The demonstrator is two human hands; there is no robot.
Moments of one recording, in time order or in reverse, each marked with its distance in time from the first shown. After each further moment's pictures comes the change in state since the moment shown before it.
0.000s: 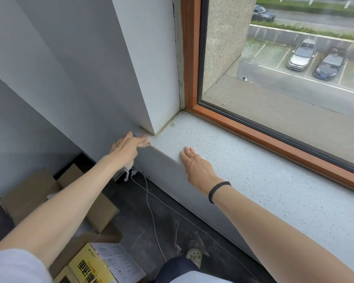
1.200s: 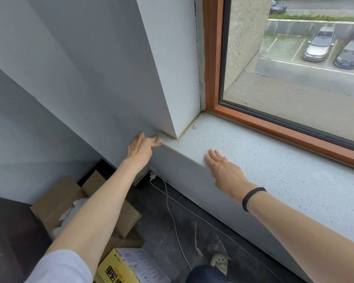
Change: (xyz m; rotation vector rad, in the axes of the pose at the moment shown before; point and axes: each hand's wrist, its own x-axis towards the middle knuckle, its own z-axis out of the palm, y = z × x) left_hand 0.012 -0.015 -0.008 -0.021 0.075 0.022; right_hand -0.001 0.001 0.001 -0.008 0.023 0.031
